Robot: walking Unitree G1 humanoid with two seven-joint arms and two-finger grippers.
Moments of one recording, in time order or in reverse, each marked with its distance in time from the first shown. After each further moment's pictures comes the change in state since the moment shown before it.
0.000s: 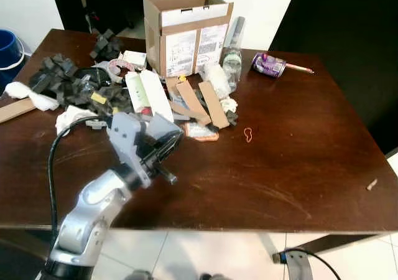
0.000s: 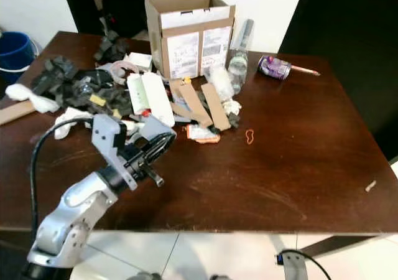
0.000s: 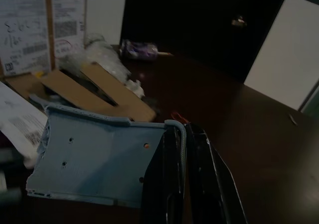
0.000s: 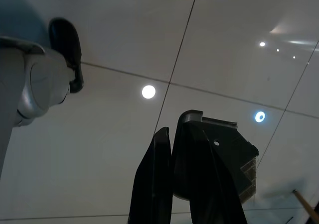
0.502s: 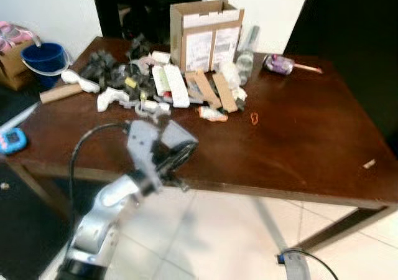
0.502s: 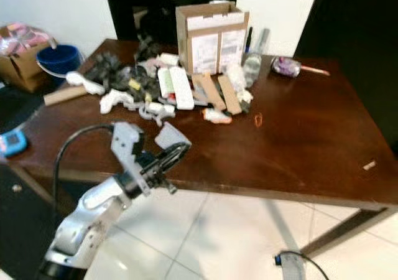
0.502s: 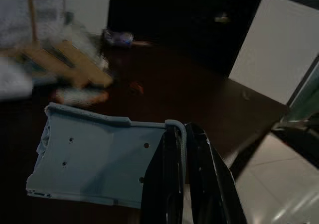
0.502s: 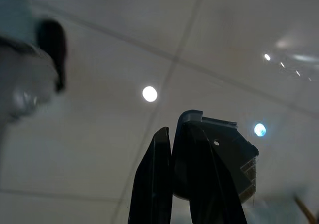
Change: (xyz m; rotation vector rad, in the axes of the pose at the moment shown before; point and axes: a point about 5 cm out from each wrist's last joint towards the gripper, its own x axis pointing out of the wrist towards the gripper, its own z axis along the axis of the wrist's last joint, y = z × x) left arm 0.012 -0.010 -0.019 -0.035 0.031 -0.058; right arm -0.001 0.003 -0.008 -0.003 0.022 0.019
